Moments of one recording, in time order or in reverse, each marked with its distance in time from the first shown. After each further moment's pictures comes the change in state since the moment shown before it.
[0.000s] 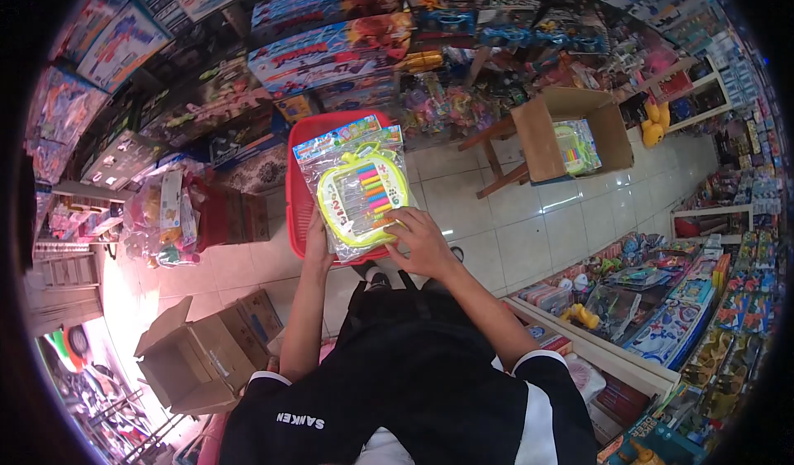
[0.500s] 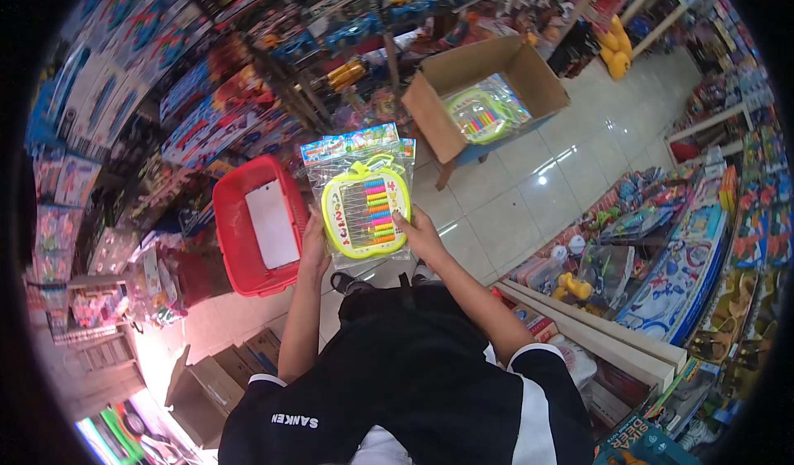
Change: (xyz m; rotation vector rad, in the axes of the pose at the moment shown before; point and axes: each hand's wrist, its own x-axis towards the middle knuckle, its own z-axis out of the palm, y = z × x) left_hand 0.013 -0.137 0.180 0.245 -0.116 -0.189; right_hand -0.149 0.133 -0.117 0.989 0.349 0.845
